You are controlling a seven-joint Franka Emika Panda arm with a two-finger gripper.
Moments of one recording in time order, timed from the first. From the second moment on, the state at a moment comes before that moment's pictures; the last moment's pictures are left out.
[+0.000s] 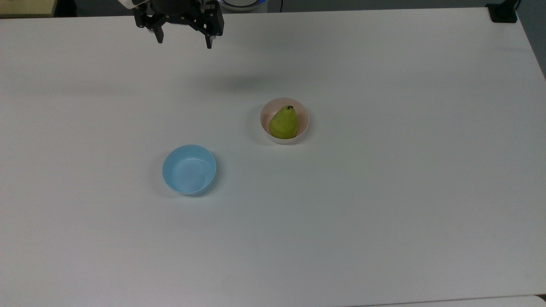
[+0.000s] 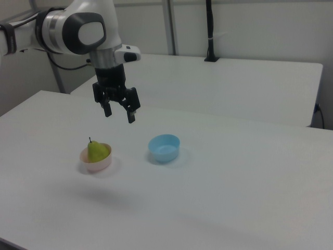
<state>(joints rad) 0.00 0.05 -0.08 -1.69 -0.04 1.68 0.00</state>
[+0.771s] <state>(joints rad) 0.00 0.05 -0.09 -1.69 -0.04 1.68 0.00</state>
